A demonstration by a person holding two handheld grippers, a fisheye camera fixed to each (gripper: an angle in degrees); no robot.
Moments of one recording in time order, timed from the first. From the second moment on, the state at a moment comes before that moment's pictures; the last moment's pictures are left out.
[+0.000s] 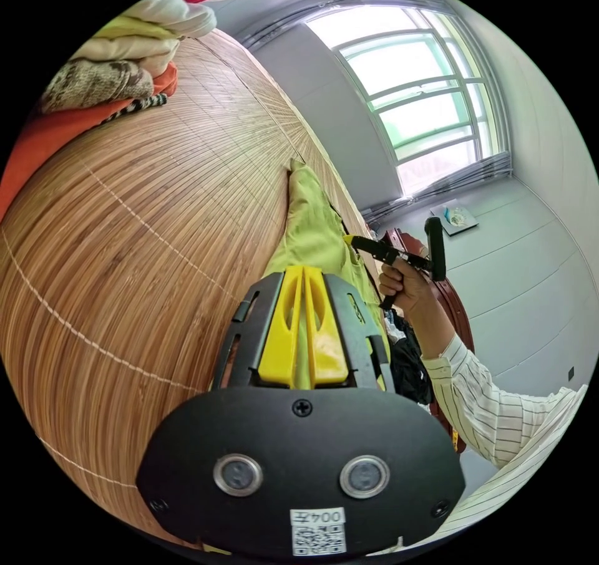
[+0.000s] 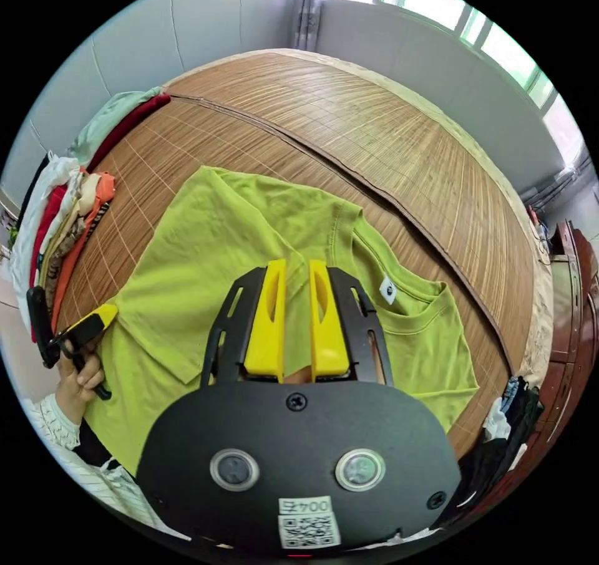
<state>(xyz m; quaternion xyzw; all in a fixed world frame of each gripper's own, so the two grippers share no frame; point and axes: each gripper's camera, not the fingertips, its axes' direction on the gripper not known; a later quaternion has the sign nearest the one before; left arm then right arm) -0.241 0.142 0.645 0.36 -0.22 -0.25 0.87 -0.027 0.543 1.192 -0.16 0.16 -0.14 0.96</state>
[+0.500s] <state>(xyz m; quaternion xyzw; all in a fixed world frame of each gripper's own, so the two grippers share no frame) -0.239 0.151 0.632 0.37 -0.23 -0.26 0.86 -0.087 0.582 1.191 -0.03 0.16 -0.15 0.97</state>
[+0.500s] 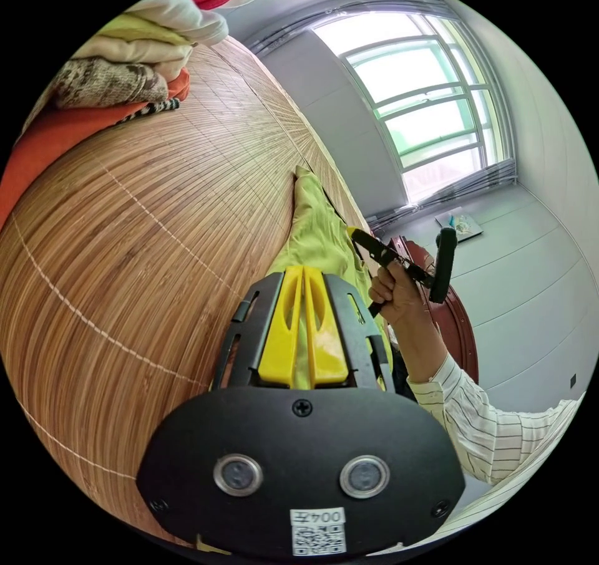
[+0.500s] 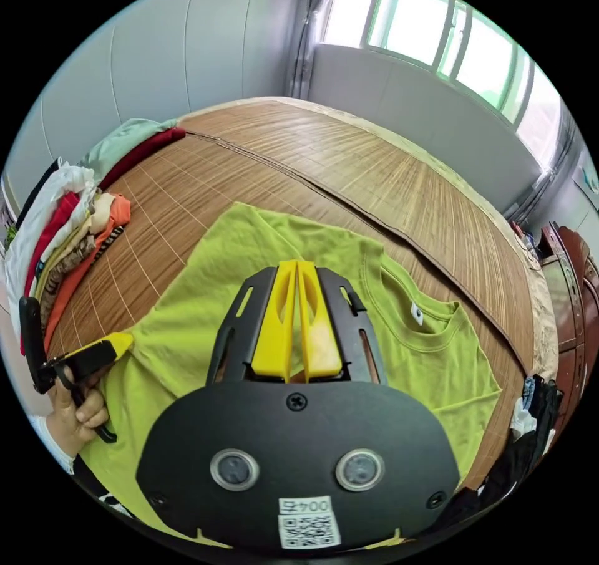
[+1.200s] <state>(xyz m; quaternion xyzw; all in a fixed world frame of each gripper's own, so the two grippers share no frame) -0.247 0.175 0.612 0.40 -0.21 -0.26 0.86 -0.113 0.729 1.155 -0.12 0.11 -0.35 0.92</state>
